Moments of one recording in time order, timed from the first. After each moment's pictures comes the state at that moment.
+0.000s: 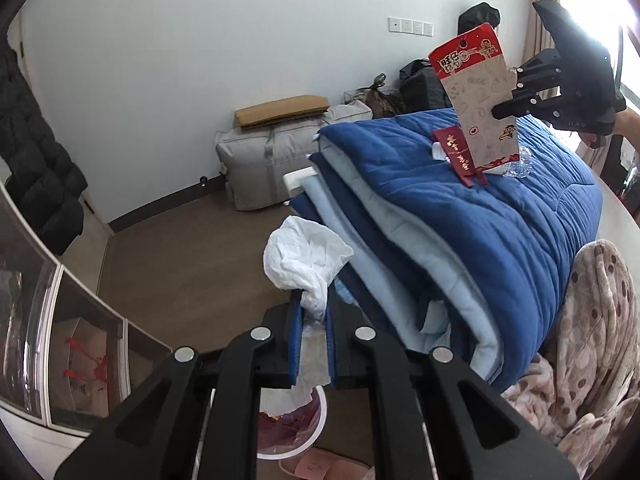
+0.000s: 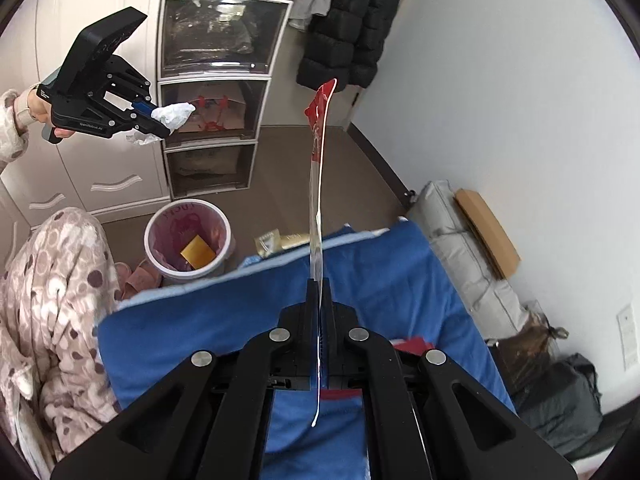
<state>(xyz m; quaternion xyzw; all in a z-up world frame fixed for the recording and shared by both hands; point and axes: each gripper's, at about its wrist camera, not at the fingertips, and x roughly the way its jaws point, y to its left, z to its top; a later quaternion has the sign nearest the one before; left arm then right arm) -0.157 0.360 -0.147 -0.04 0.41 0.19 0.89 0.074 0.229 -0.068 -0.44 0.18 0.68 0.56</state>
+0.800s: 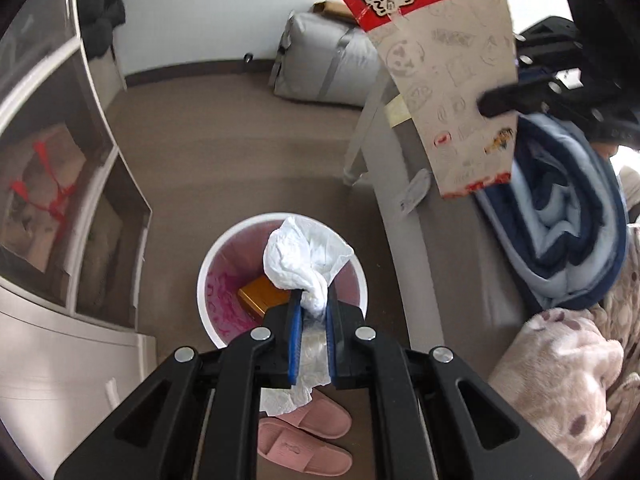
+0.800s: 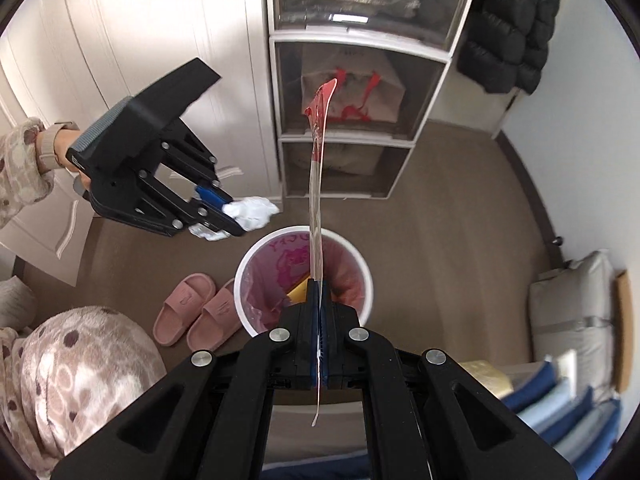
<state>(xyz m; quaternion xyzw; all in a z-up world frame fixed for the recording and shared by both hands) -0.289 0.471 -0.341 -0.24 0.47 0.21 0.82 -0.154 0.440 -0.234 -0.47 0.23 0.77 0.36</state>
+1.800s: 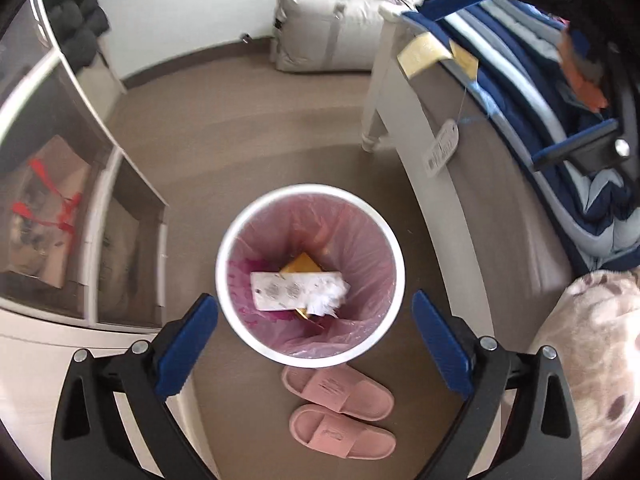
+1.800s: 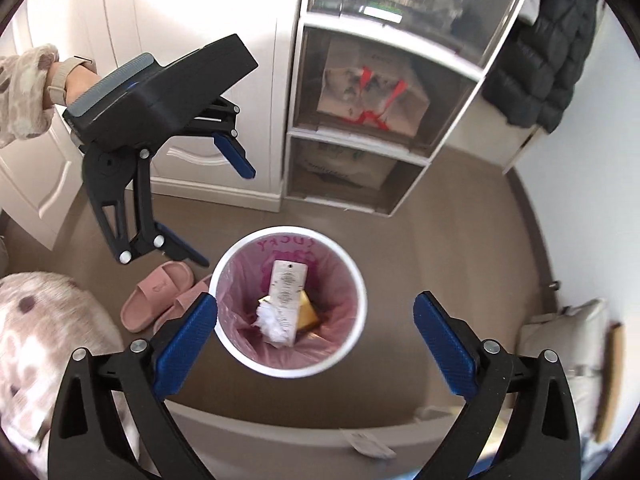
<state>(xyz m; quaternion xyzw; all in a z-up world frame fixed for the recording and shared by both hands) -0.273 0.460 -0.355 -0.16 0.53 0.23 0.80 -0.157 0.419 -0.256 -0.49 0.14 0.79 0.35</state>
